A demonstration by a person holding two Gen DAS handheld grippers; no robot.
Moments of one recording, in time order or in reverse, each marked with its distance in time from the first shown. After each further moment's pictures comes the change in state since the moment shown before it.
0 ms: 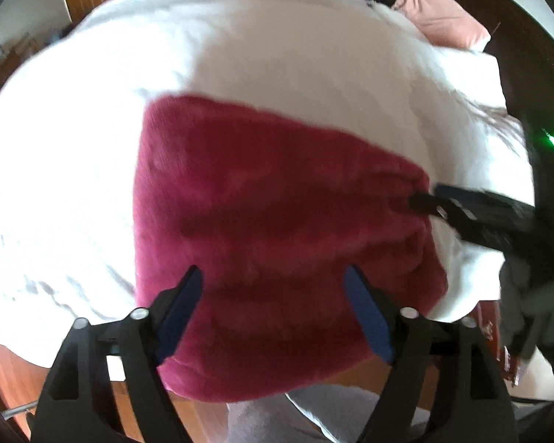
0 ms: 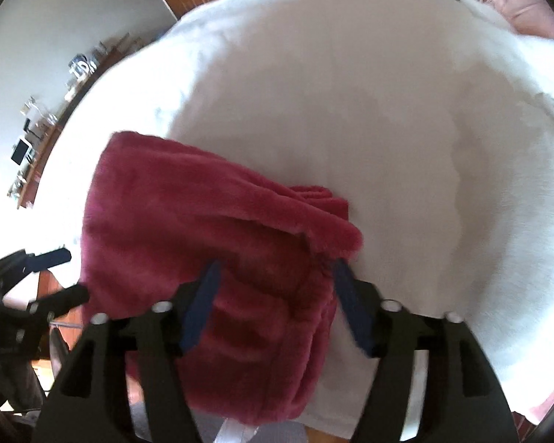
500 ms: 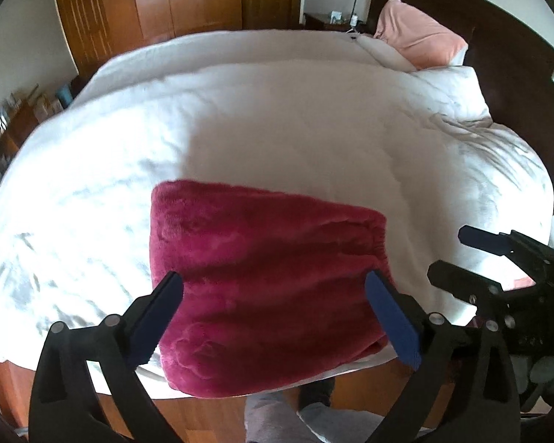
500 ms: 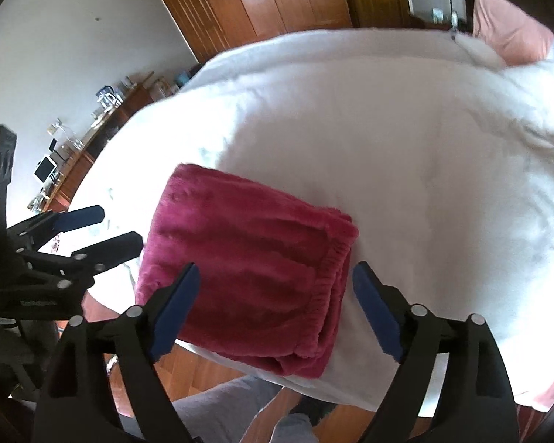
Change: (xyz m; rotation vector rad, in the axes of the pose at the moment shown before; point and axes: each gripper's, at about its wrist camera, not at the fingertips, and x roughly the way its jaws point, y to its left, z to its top) left arm -0.063 -0.068 0.018 0.099 -0.157 0.073; right arm -0.117 0.021 -0.048 -0.032 -0.188 0.045
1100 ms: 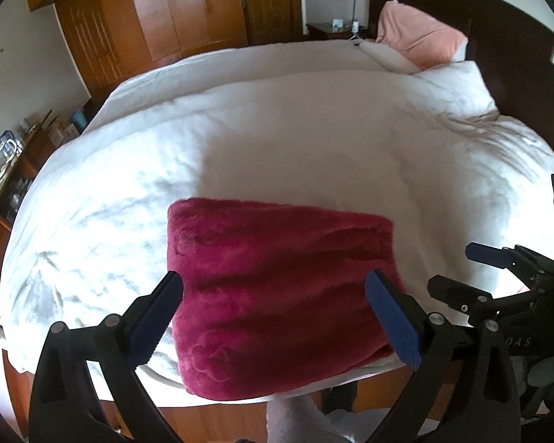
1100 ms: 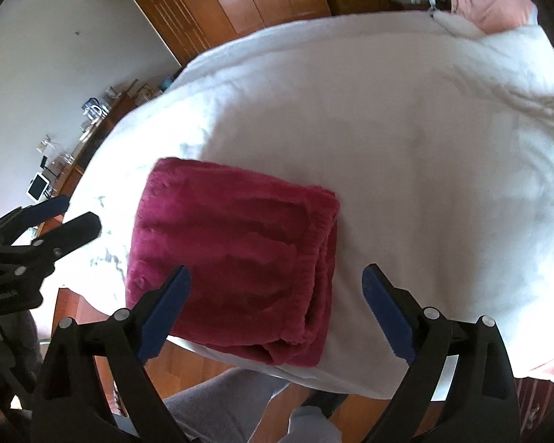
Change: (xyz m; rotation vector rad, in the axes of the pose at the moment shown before) left arm -0.002 -0.002 -0.010 0.043 -0.040 0.093; right arm 0.024 -0.028 -0.020 0.103 0.043 -0.013
